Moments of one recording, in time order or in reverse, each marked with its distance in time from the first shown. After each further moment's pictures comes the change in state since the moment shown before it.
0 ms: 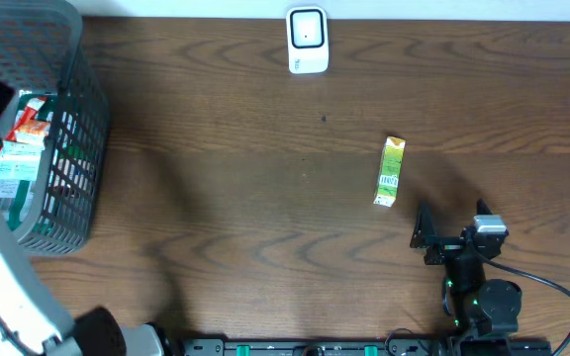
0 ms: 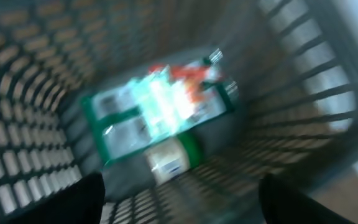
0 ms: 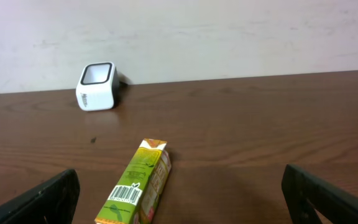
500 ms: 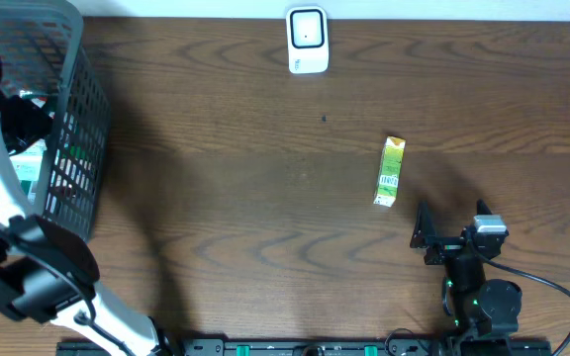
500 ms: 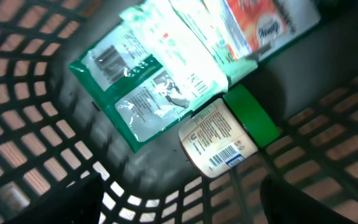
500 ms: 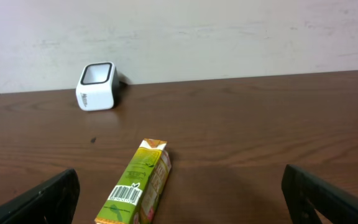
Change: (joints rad) left arm 0.008 0.356 -0.029 -0.061 0.003 0.274; right arm 0.000 0.000 0.000 0.000 0.000 0.000
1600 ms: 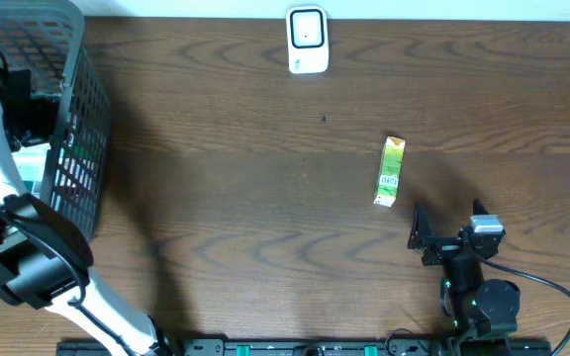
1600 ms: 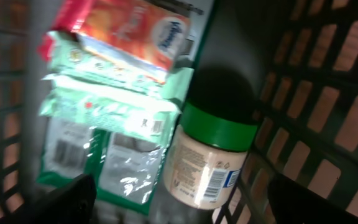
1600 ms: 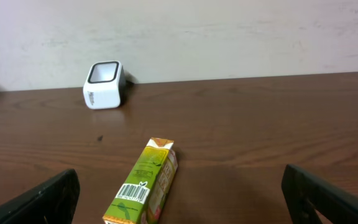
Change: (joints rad) left arm 0.026 0.079 0.000 0.093 0.220 0.598; right arm 0.024 0.000 0.000 0.000 0.000 0.000
